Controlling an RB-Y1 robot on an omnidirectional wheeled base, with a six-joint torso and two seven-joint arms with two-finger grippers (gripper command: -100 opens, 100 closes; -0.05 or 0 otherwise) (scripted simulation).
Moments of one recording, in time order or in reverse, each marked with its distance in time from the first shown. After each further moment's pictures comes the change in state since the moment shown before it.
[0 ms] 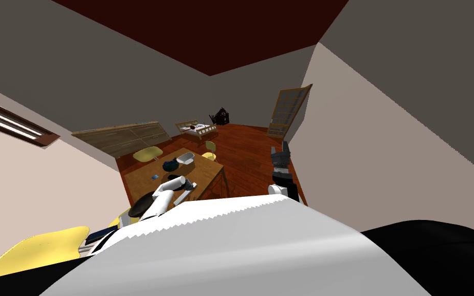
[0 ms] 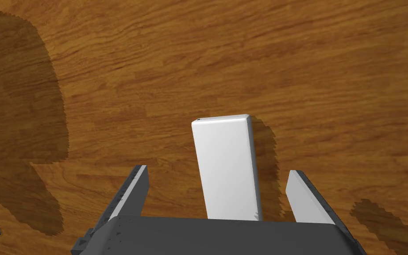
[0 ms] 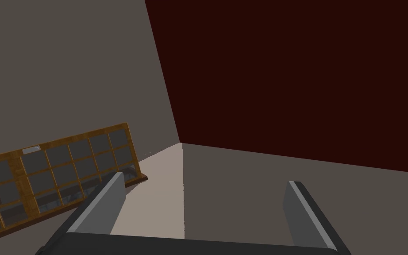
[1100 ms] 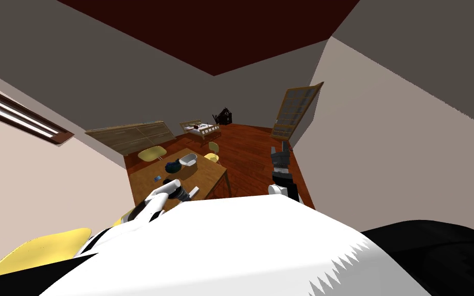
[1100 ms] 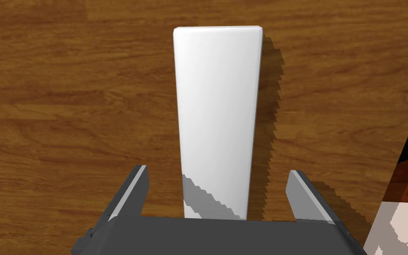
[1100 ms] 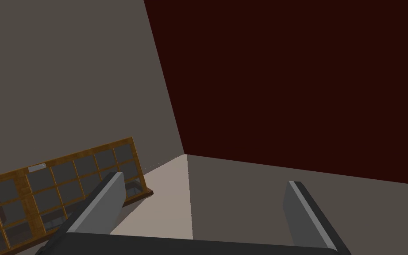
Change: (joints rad) left arm -0.023 0.063 0.021 0.188 0.064 0.214 0.035; right arm 0.000 0.000 0.000 0.000 0.000 0.000 0.000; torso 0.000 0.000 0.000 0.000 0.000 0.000
